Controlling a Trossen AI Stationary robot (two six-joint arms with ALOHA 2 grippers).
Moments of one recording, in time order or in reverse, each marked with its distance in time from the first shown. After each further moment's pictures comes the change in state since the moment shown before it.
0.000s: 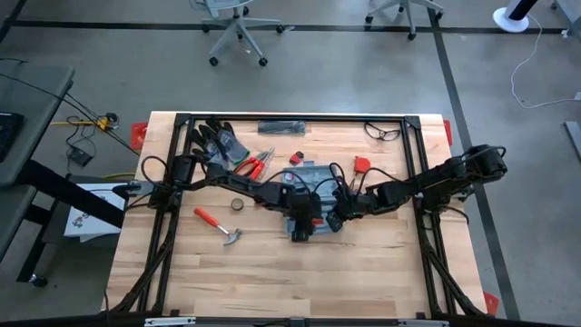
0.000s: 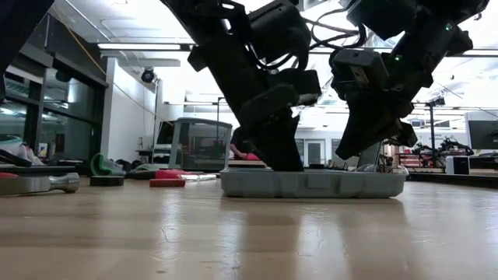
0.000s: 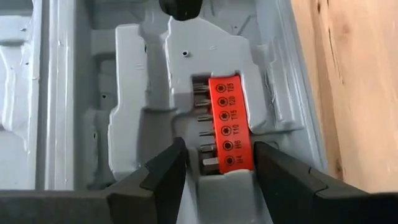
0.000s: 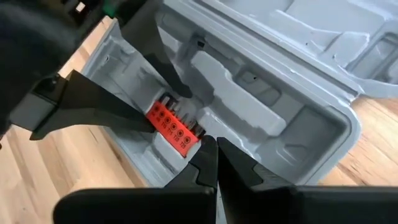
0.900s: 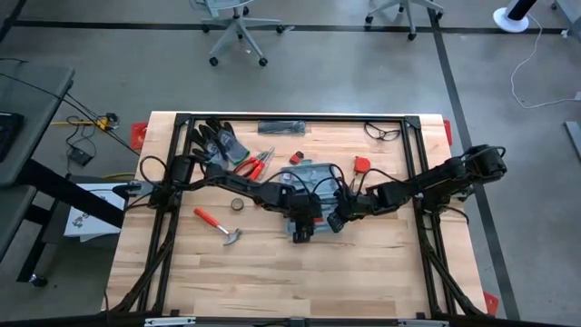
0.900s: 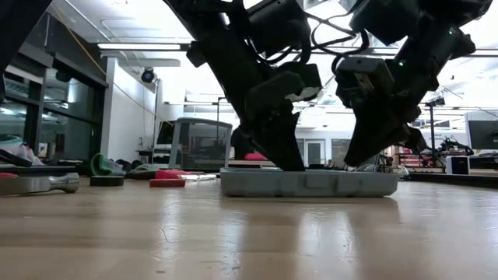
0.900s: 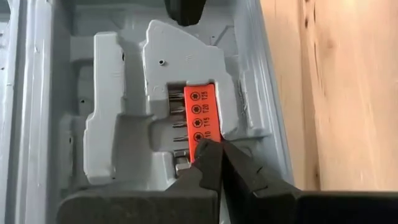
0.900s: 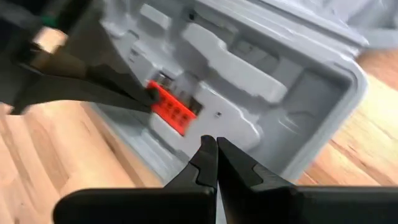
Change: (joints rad) left arm -0.006 -0.022 -0.001 0.007 0.002 -0.063; right arm 0.000 0.005 -0.020 -0.011 -0.031 0.051
